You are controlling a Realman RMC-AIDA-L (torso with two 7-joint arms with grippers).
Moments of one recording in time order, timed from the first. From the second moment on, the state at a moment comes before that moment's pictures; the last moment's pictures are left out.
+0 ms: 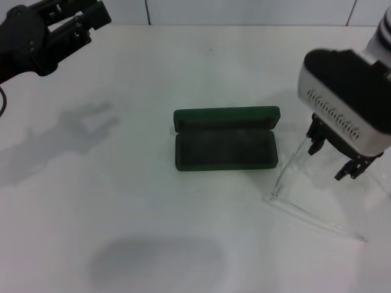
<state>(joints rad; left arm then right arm) -0.32 -2.08 0.81 0.95 1.38 1.69 -1.53 0.90 2.02 -1.54 -1.27 -2.62 -1.83 1.48</state>
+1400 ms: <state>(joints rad) -0.35 -2.08 0.81 0.82 1.35 1.68 -1.42 0.94 2.03 -1.68 -1.13 -2.59 -1.60 1.38</state>
